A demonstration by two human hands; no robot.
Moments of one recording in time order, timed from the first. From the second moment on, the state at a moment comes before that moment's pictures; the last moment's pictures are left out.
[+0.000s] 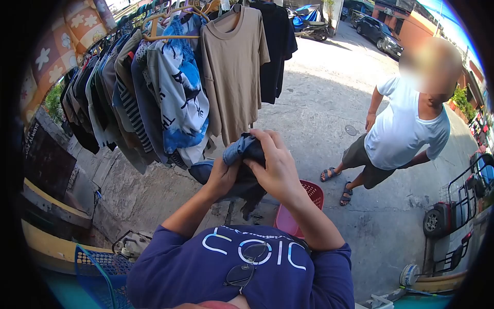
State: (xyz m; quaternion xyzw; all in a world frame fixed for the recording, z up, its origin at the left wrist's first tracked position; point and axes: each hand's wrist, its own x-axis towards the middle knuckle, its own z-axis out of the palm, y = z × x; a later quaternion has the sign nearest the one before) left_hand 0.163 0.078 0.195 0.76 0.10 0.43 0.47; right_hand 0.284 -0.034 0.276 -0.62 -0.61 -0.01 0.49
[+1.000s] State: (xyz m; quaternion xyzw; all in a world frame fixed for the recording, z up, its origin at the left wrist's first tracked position) left_hand 0.142 0.199 0.419 0.70 0.18 0.66 -0.21; right_hand 0.275 -0.093 0.232 -0.57 -0.52 0.30 0.56
